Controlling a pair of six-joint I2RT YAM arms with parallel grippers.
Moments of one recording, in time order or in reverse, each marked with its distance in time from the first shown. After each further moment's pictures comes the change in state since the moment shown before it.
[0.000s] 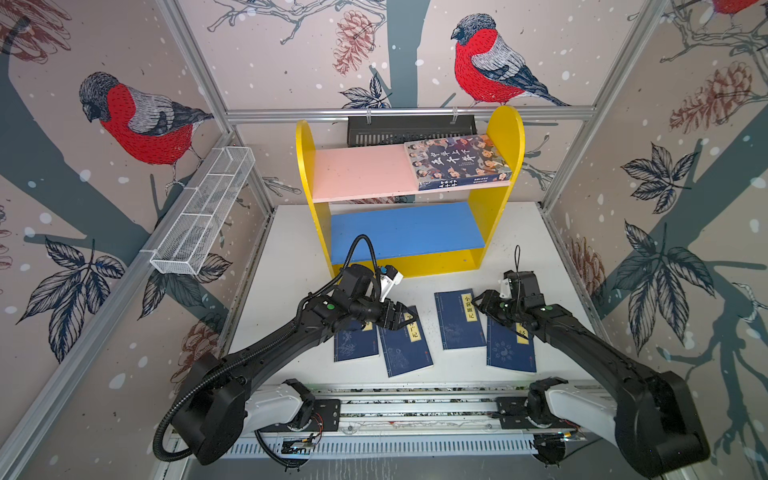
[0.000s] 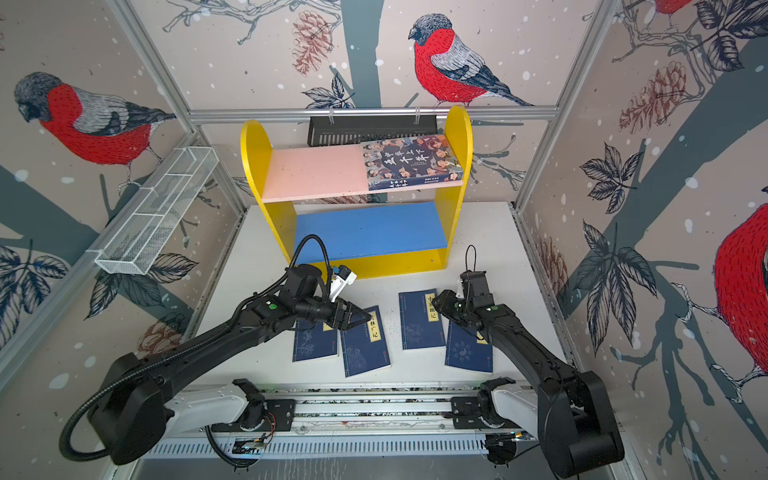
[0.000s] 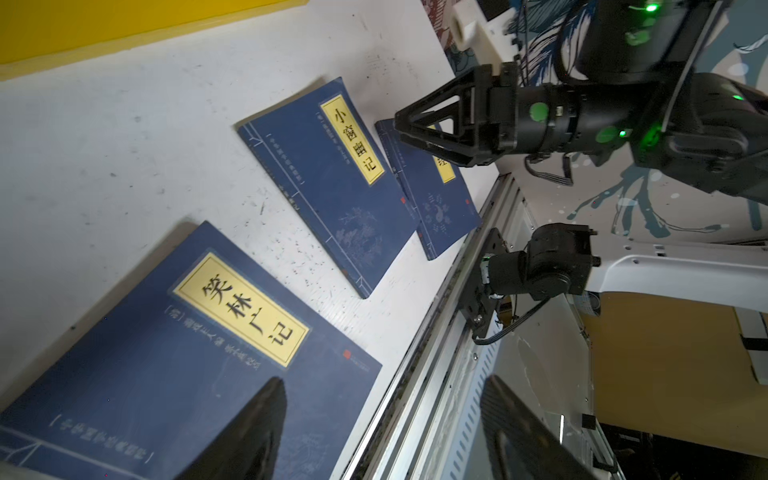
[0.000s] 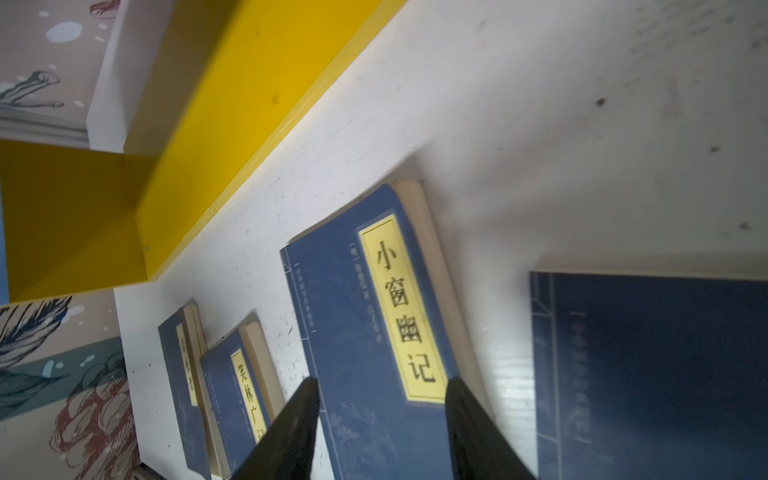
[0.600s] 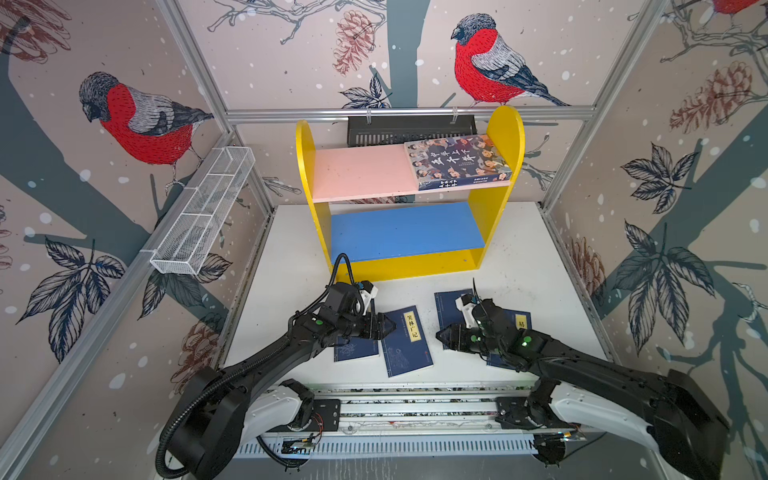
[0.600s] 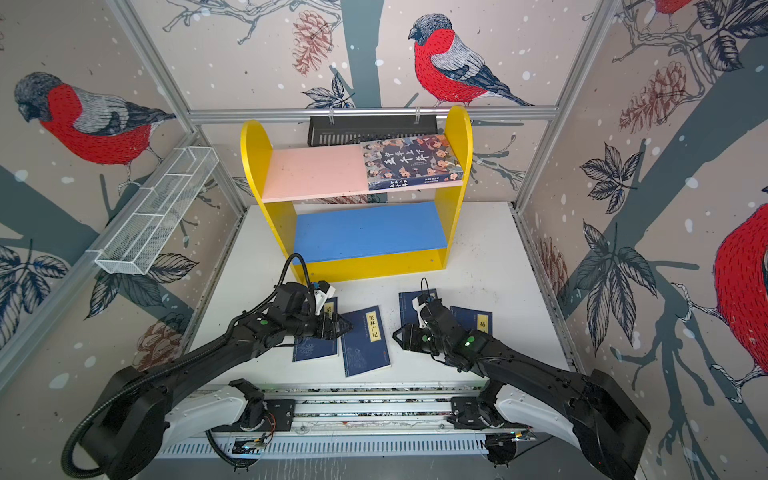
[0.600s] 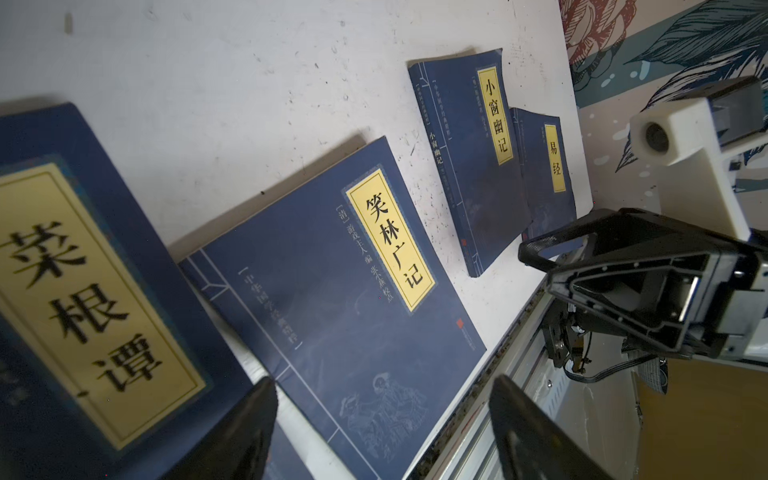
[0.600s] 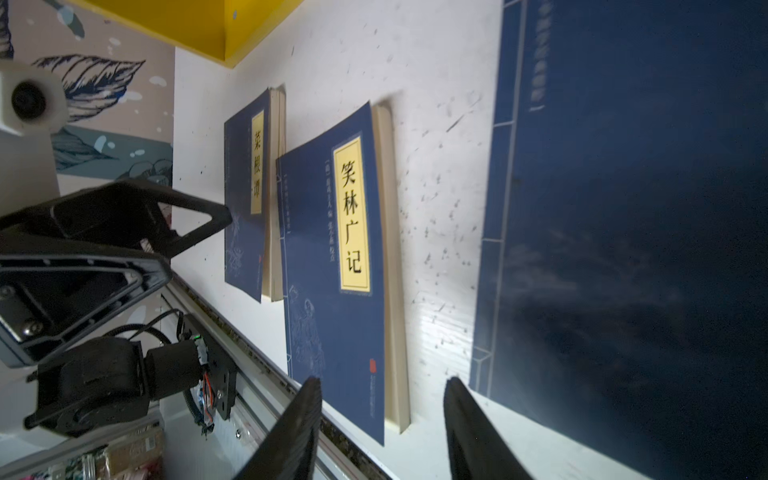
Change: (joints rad) left arm 0.112 -0.065 -0.227 0.036 -0.096 -0.063; right arm 0.568 -0.091 -0.130 0.168 0.076 0.167
